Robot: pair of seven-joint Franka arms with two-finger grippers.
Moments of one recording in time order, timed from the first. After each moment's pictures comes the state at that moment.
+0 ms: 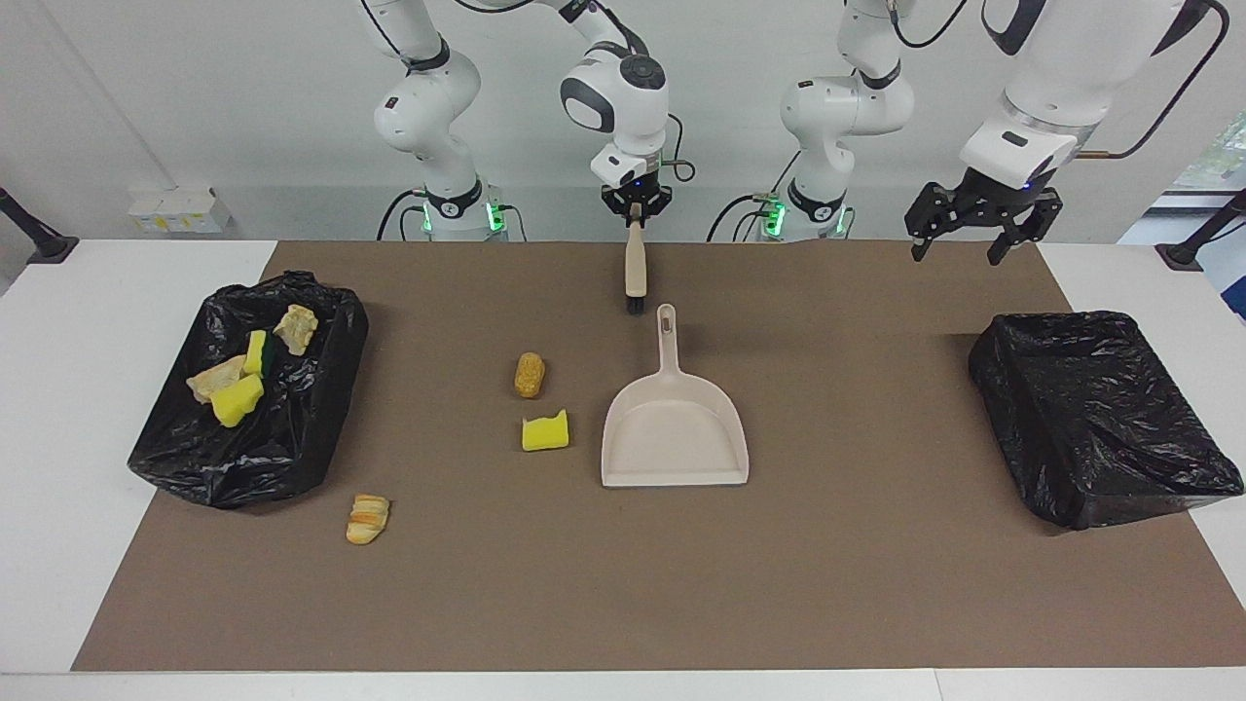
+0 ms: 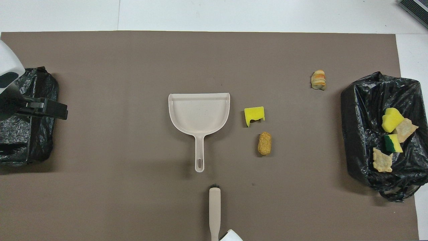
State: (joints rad) left arm -0.03 -0.02 -0.12 -1.55 0.01 1.53 0.00; right arm 1.10 -0.18 -0.01 -2.50 0.15 2.23 1.05
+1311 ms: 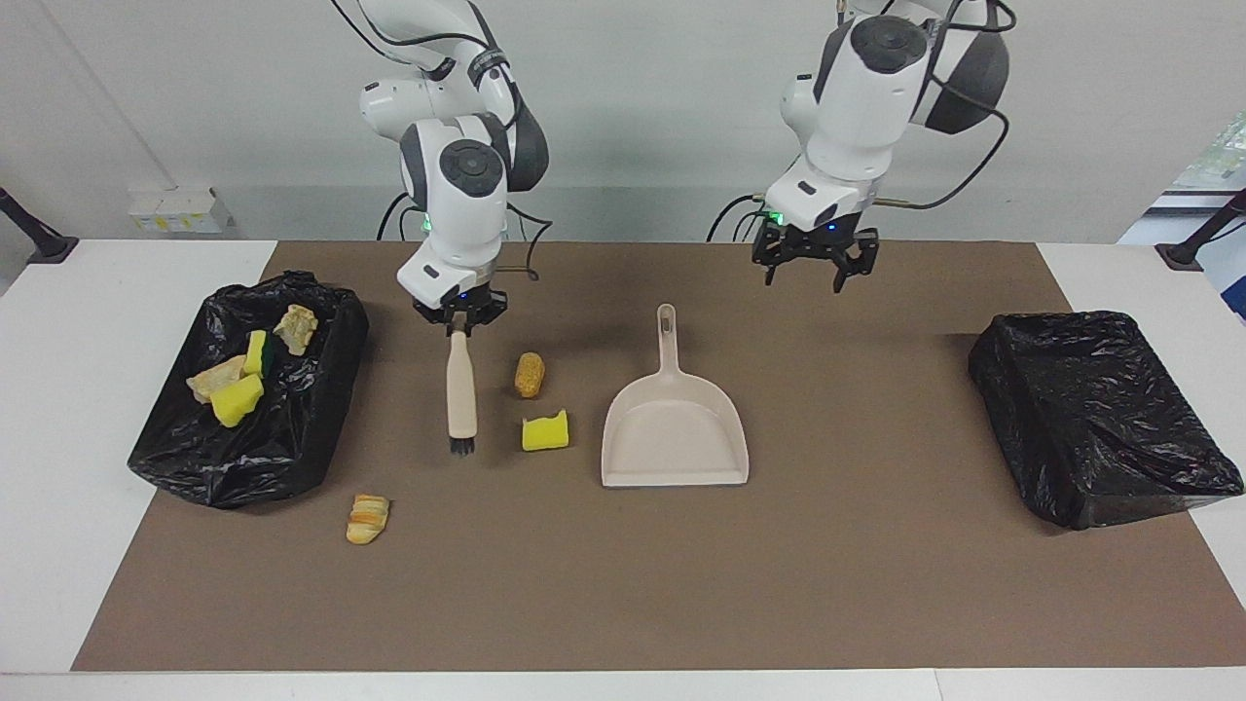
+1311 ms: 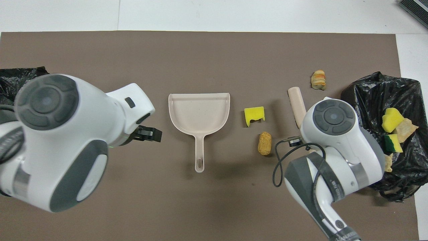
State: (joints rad) left arm -0.33 -0.04 -0.16 -1.85 0.00 1.80 -0.28; right arm 0.28 0.01 -0.03 -2.09 -0.30 1.95 0.22
